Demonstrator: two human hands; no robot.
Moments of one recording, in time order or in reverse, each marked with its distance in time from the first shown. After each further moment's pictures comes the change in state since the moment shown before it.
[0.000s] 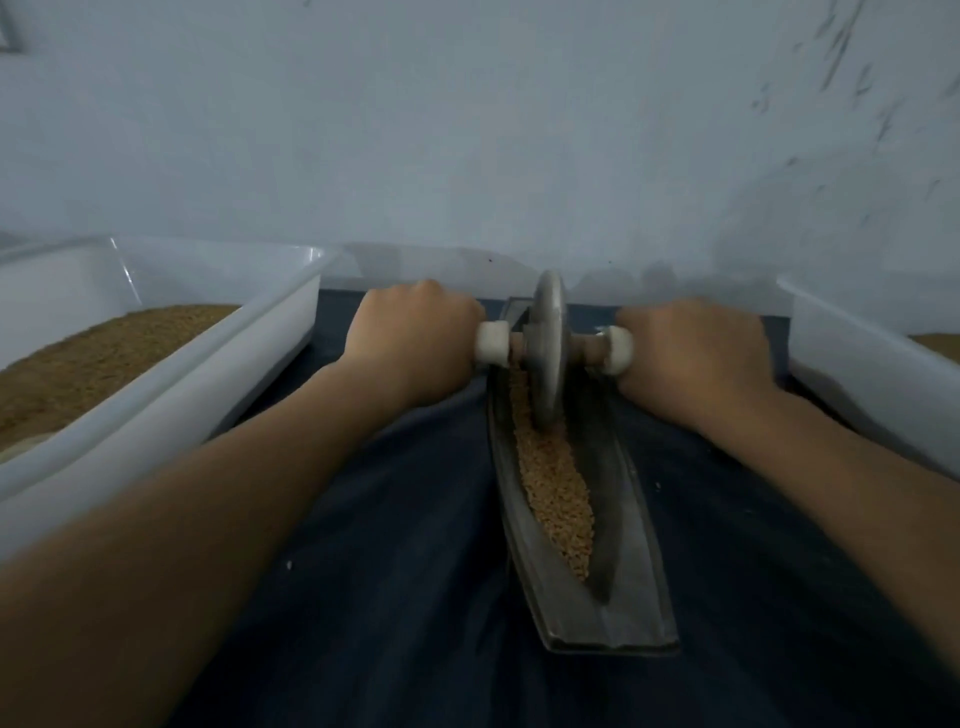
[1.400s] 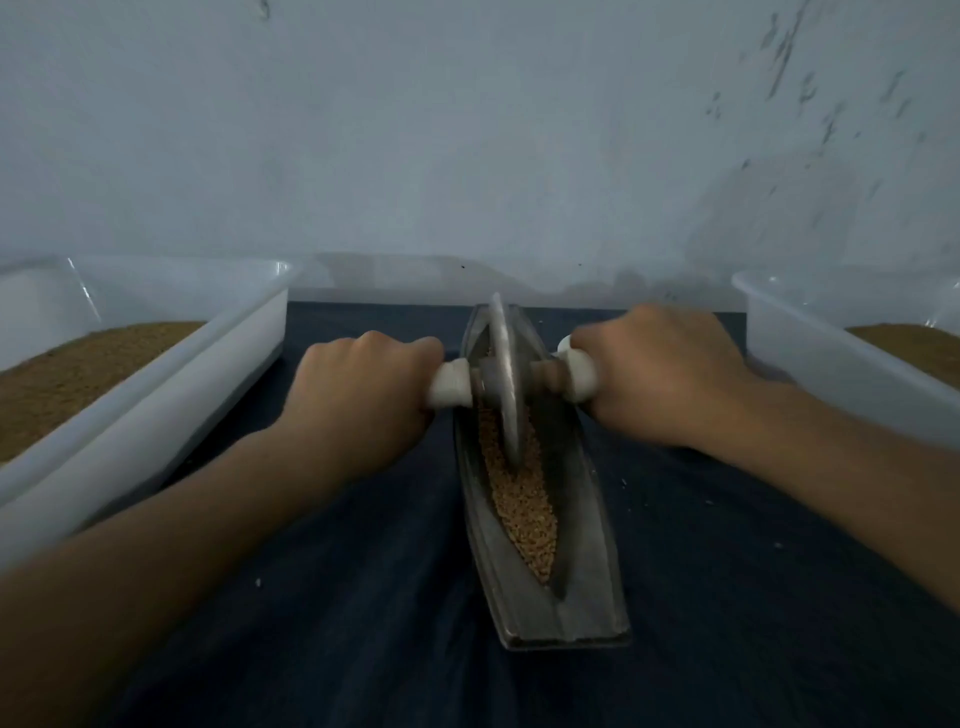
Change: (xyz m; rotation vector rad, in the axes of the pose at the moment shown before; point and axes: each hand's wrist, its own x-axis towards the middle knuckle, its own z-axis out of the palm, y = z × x) left_hand -0.040 -0.009 0.017 -0.059 0.201 0.083; right_hand -0.011 0.006 -0.013 -0.048 -0.030 -0.206
